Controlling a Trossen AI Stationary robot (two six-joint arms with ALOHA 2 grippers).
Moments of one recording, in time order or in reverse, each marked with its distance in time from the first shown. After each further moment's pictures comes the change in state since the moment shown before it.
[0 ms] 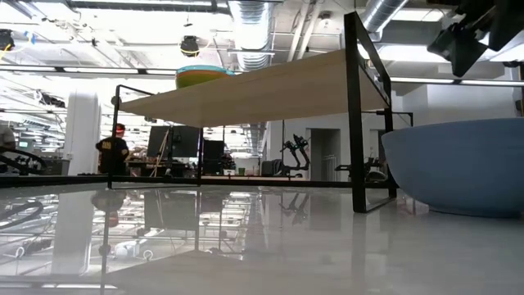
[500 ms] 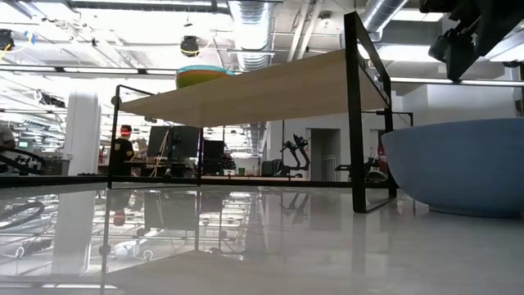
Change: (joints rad) left arm -0.067 0.030 0.000 -0.145 -0.230 0.023; right arm -0.044 0.000 0.000 -0.001 0.003 0.060
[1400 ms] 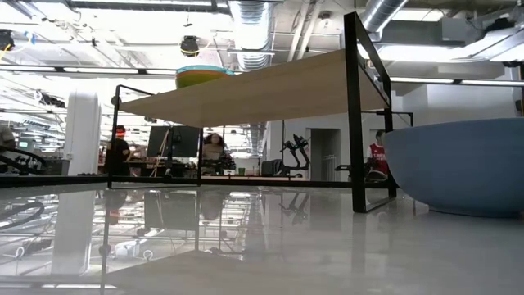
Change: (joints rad) left arm -0.007 -0.038 0.000 0.036 0.067 -0.059; right arm 0.670 0.406 0.156 0.447 0.301 0.314
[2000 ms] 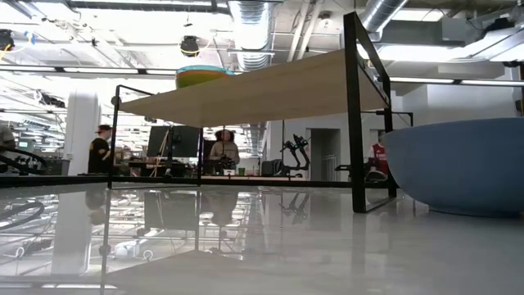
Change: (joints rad) left arm -0.017 -0.303 0.000 -0.518 0.074 -0.092; right arm -0.056 0.503 0.357 -0.038 0.002 -0.152
